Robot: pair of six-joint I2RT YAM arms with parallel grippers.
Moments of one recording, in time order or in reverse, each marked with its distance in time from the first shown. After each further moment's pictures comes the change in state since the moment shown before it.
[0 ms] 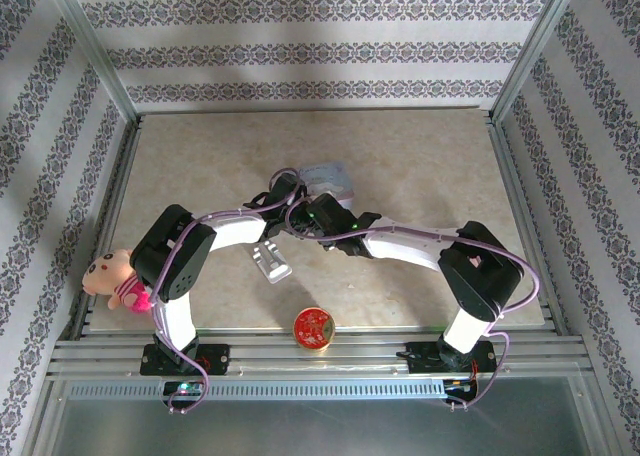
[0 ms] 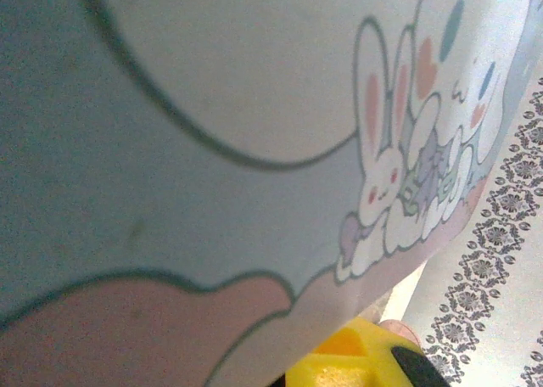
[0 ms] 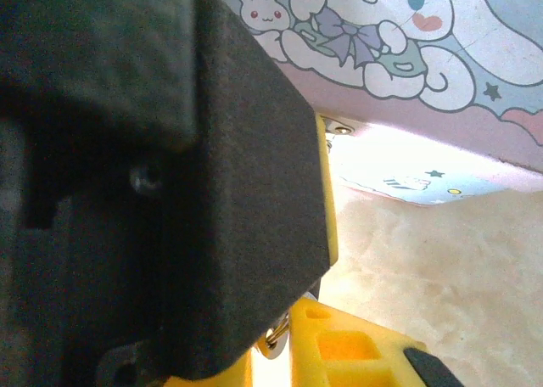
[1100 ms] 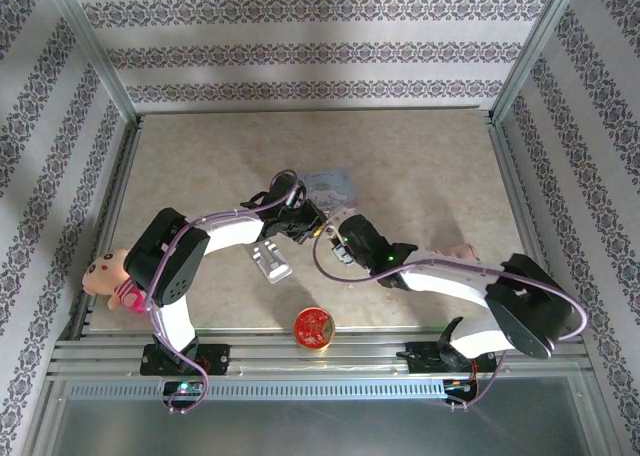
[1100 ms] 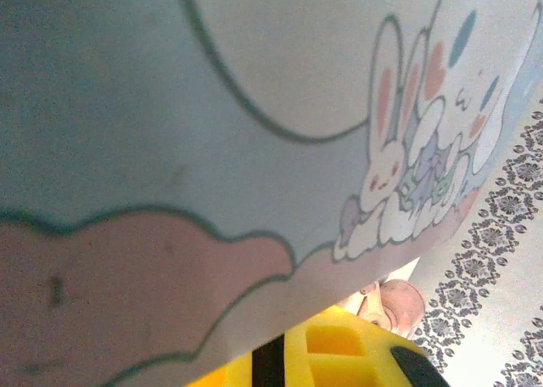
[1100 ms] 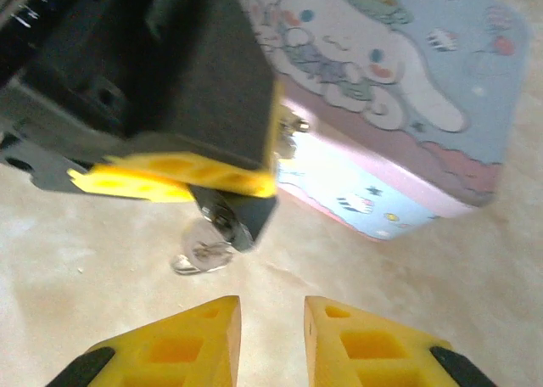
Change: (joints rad) left arm -0.005 -0.044 -0.001 -0.105 0.075 -0.002; right arm 0.011 -0.335 -0.396 0.315 -0.019 -0.220
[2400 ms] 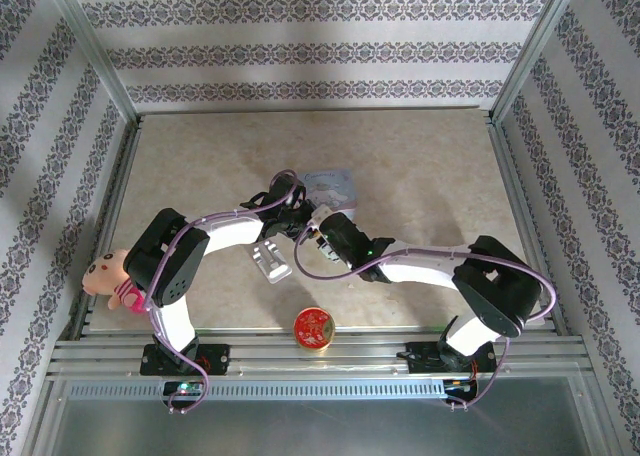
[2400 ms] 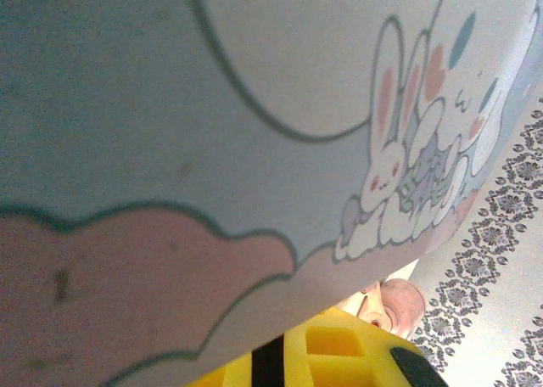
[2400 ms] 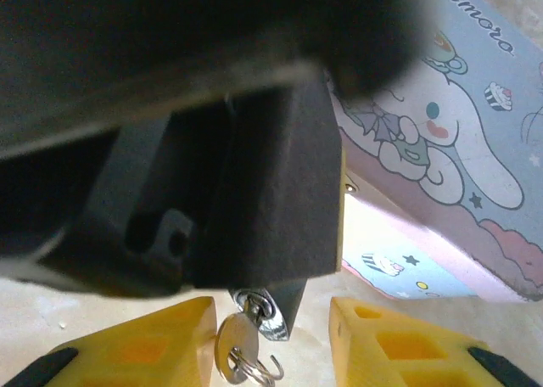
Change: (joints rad) left arm 0.000 0.000 -0.005 0.006 0.004 0.001; right arm 0.041 0.205 0.128 0.032 0.067 -0.071
